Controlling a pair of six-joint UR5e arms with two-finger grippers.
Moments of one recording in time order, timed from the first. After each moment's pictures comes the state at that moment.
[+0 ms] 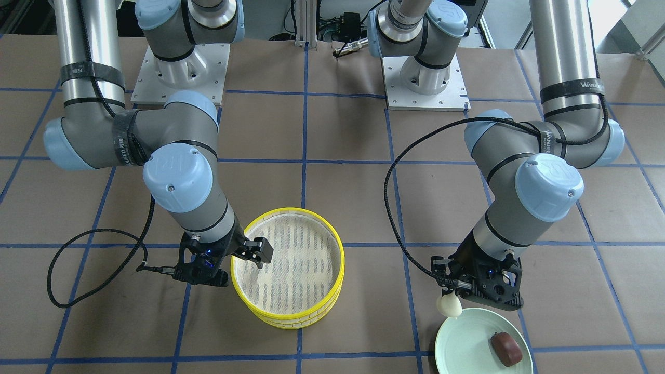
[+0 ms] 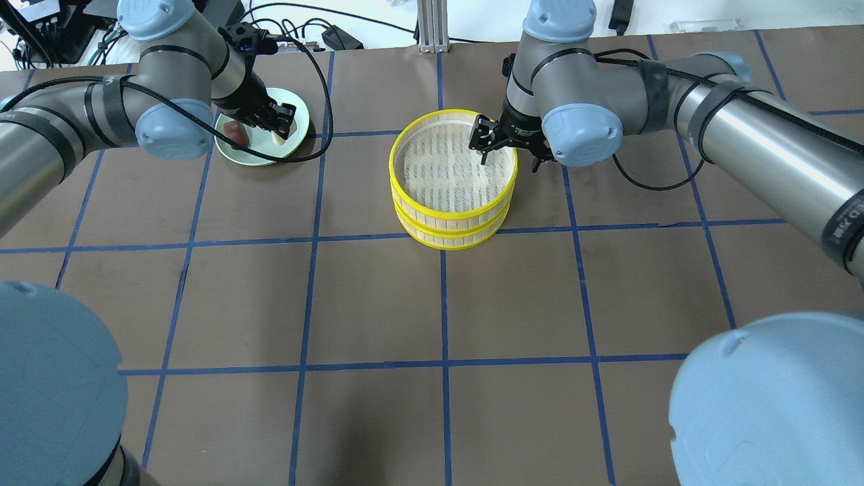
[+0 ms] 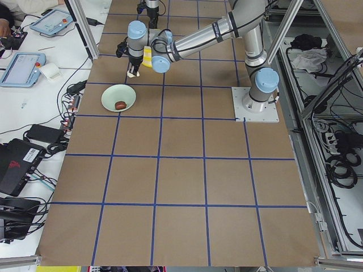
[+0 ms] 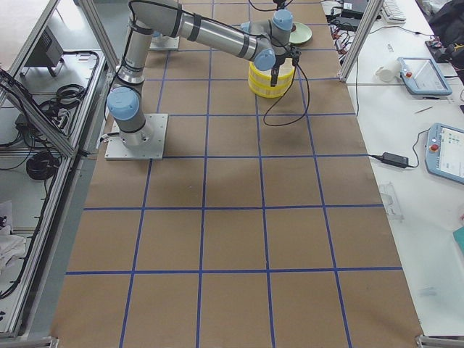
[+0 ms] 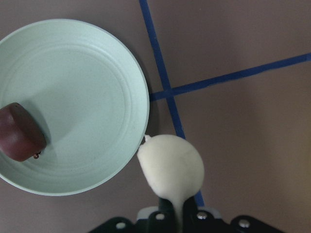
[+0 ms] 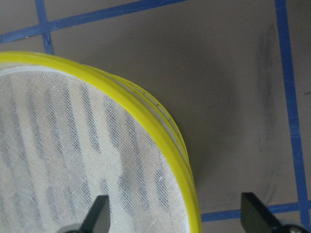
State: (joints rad) left arm -1.47 -2.02 -1.58 -0.92 1.44 0.33; right arm 1.71 -1.10 1.56 -2.09 -1.49 0.32
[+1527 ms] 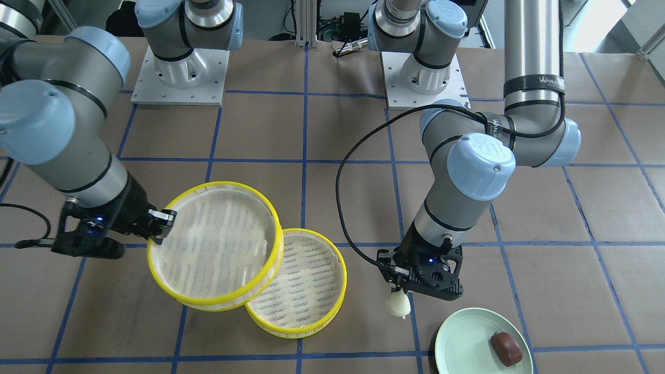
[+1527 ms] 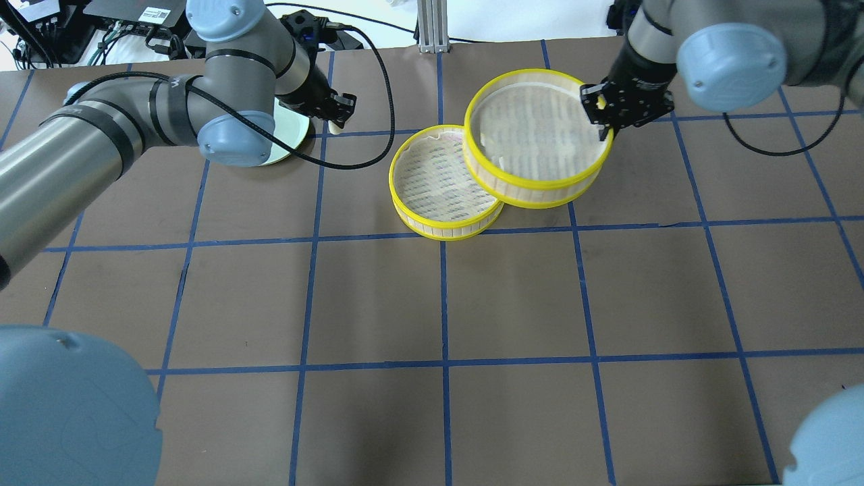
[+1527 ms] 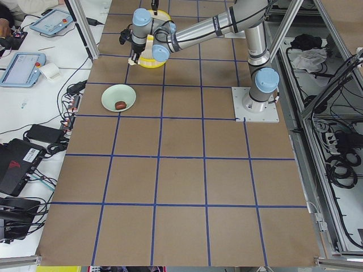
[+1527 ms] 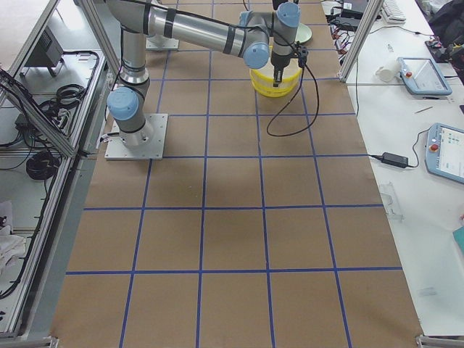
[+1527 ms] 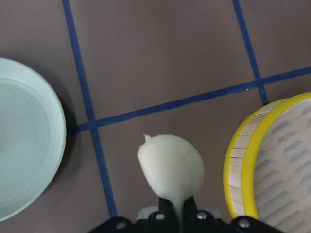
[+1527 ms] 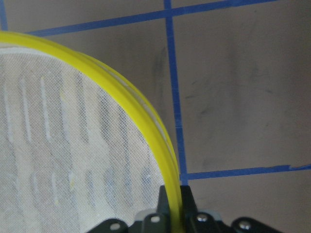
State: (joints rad) left arm -1.62 -2.01 -1.57 -0.83 1.43 0.18; right arm 1.51 -1.28 1.55 -1.87 -1.49 0.05
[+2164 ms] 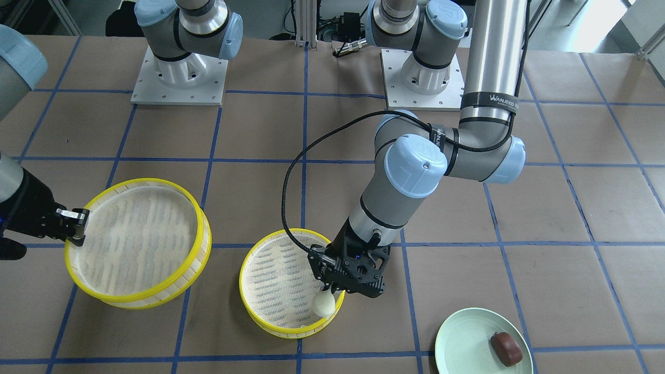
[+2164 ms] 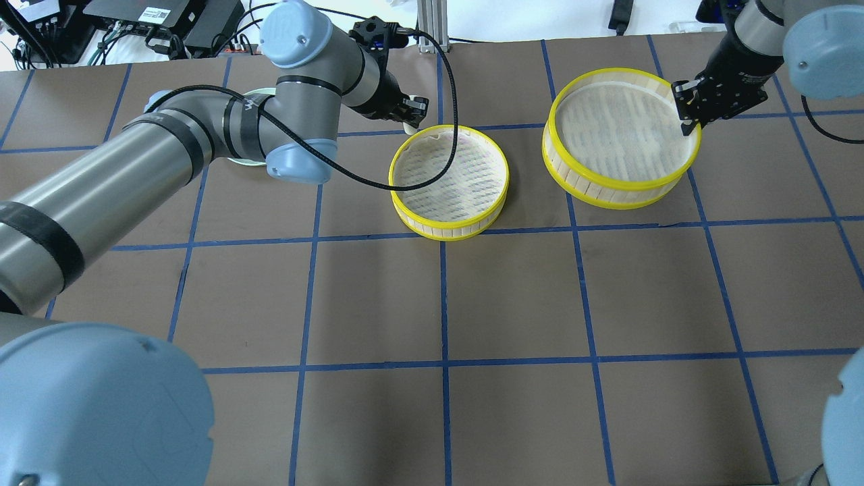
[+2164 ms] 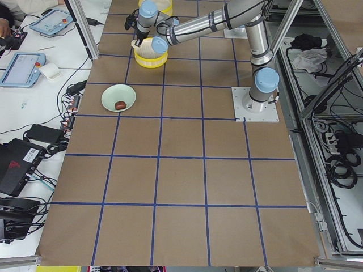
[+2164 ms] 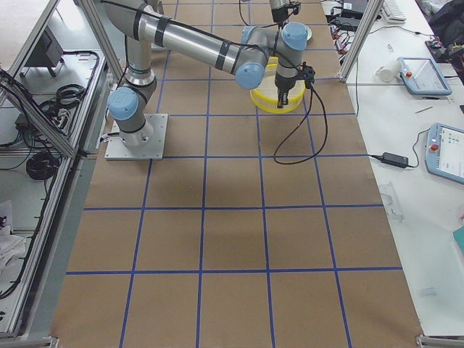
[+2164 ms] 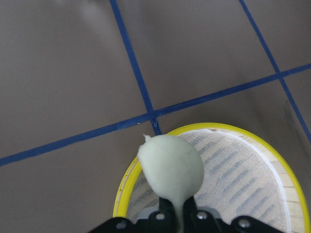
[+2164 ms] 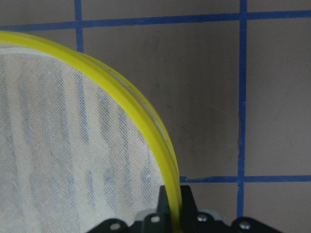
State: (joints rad) left arm -1.74 -2.08 -1.56 -0.67 1.28 0.09; right arm 1.30 -1.29 1.55 -1.86 -1.51 -0.25
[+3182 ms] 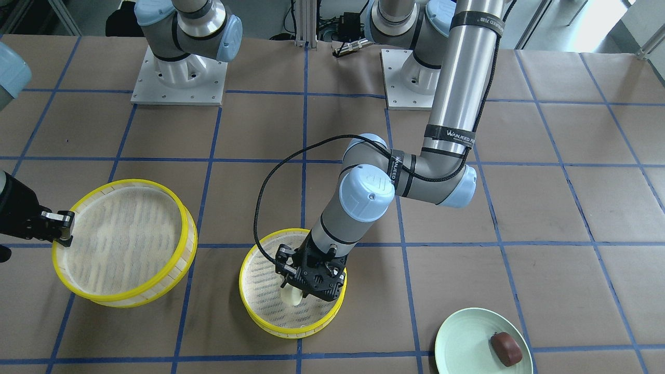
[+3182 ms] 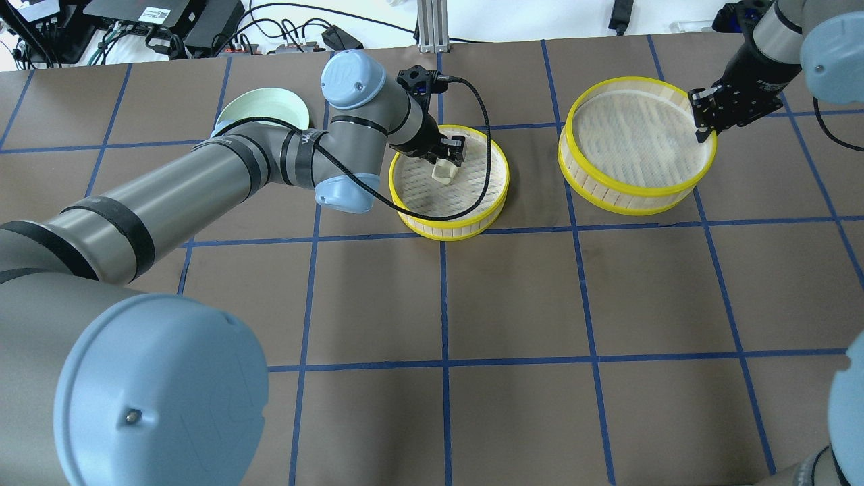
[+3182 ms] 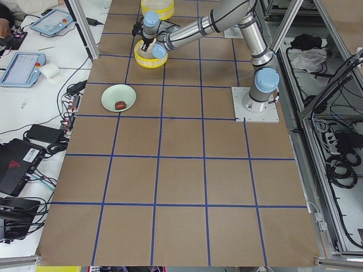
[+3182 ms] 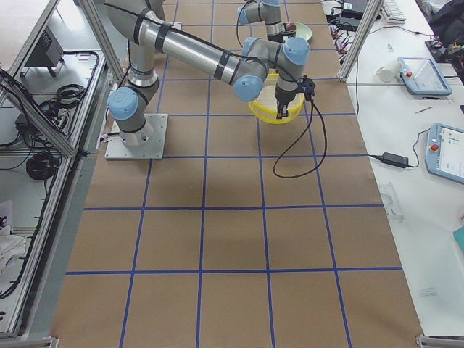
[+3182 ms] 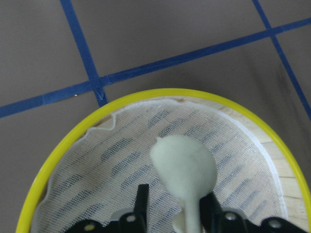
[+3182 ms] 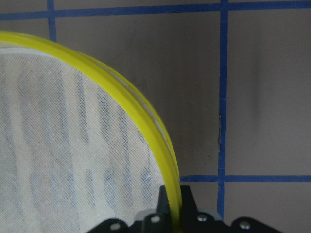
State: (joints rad) left arm -1.82 -2.19 -1.58 -0.61 1.26 0.01; right arm 1.25 -1.27 1.56 -1.86 -1.51 -0.31
